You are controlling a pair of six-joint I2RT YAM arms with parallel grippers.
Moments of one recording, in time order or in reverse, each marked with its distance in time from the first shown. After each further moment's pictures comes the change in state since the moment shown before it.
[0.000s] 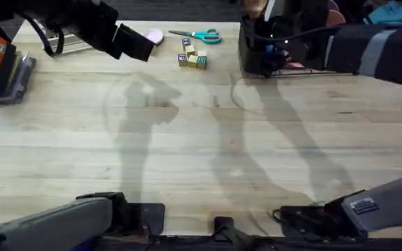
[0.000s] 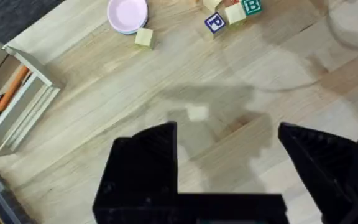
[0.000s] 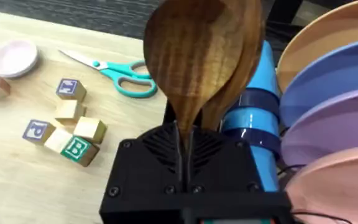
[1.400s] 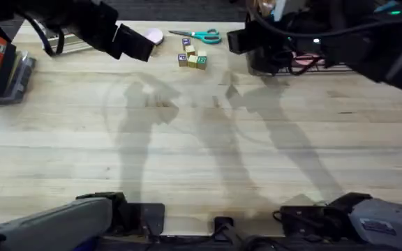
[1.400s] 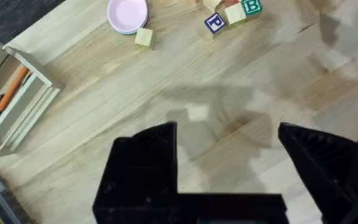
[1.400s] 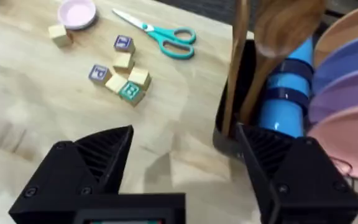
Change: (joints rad) left arm 0.000 0.000 0.000 -0.001 0.000 0.000; right arm 0.122 -0.334 0.000 -0.443 0.004 0.004
